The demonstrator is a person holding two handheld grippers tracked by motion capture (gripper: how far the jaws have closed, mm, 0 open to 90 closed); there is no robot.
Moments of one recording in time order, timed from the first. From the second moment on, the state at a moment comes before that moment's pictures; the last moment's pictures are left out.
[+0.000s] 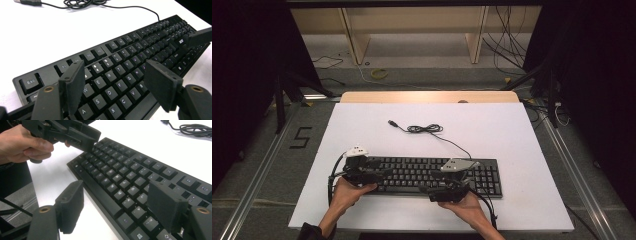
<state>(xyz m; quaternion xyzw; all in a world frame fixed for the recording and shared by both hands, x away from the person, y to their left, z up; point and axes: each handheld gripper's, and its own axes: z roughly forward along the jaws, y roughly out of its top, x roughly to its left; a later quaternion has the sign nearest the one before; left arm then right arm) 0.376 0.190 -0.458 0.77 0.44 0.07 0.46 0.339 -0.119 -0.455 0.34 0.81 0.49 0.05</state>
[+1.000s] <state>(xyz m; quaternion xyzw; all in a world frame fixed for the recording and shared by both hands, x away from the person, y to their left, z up) 0.388 0.192 -0.459 0.77 0.45 0.08 0.45 0.338 -0.117 -0.454 0.33 0.81 0.49 0.05</state>
